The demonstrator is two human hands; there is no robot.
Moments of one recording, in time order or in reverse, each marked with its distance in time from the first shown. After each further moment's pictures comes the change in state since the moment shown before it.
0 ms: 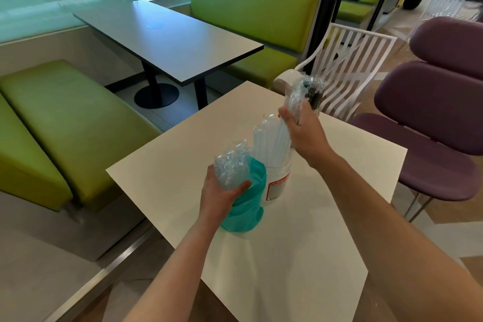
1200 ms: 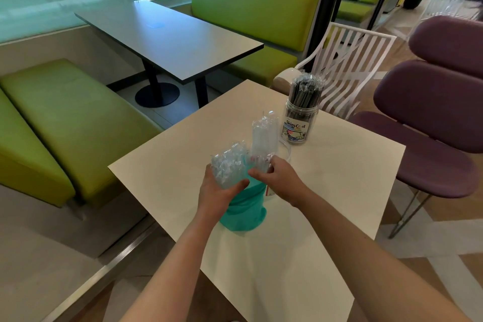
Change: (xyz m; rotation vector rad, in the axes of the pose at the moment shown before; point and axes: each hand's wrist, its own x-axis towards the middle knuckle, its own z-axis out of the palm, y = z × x) left_hand -0.016 0.003 -0.009 -0.085 -0.040 0.004; right_hand -0.067 0.042 0.046 0.125 -0.357 0.167
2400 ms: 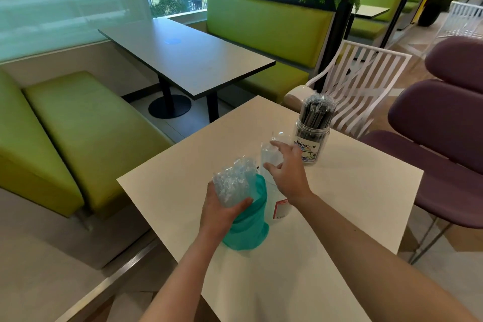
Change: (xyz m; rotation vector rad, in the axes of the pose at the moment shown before) left_hand 0.015 -0.001 -0.001 0.070 0.054 -0.008; right_hand 0.066 -0.001 -0.011 -0.280 0.375 -0.240
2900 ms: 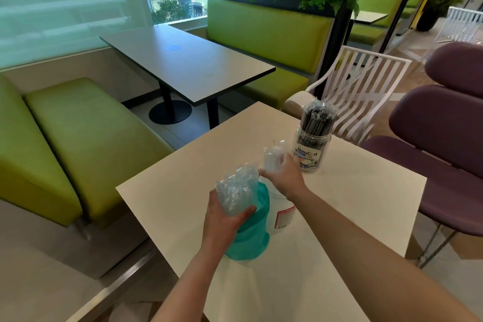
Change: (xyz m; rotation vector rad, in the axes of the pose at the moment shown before) left_hand 0.002 0.005 0.007 0.035 0.036 0.013; right_hand 0.024 -0.001 0.007 0.014 -0.119 0.309
